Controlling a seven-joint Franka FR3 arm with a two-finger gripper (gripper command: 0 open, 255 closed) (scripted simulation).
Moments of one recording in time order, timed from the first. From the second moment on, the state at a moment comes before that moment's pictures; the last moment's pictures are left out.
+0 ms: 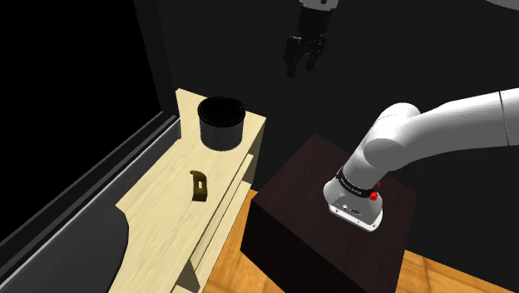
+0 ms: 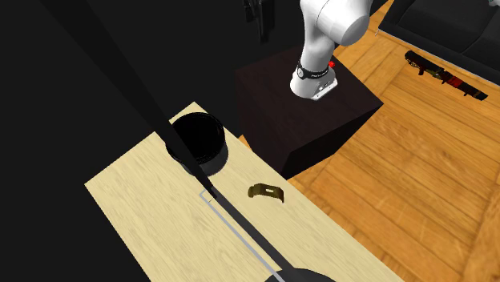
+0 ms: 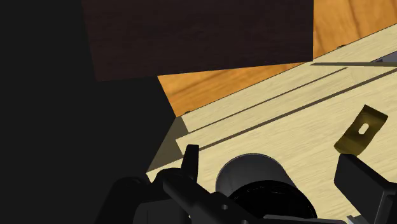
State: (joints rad) arm -0.01 -0.78 0.07 -2.44 0.10 1.61 0.17
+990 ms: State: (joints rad) arm 0.07 -0.76 0.33 -2.77 0.36 2.10 0.49
